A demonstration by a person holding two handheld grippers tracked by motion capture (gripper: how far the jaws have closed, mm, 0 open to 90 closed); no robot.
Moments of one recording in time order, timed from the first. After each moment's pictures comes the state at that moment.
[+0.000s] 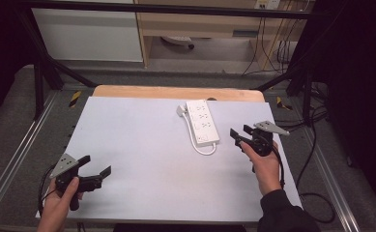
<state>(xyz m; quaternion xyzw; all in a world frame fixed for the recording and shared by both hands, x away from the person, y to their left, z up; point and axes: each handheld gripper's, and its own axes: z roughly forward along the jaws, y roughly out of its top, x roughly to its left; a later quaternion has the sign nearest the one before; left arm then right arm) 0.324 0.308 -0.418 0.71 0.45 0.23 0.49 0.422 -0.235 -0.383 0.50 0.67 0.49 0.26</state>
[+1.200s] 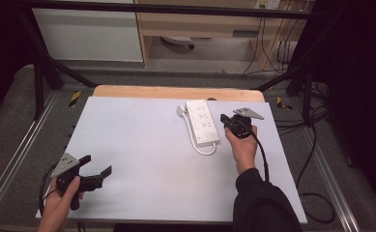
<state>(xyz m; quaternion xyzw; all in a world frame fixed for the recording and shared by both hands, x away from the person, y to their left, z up) 0.325 0.308 -0.418 0.71 0.45 0.23 0.49 0.484 -0.191 -0.397 0.50 0.67 0.48 0.27</state>
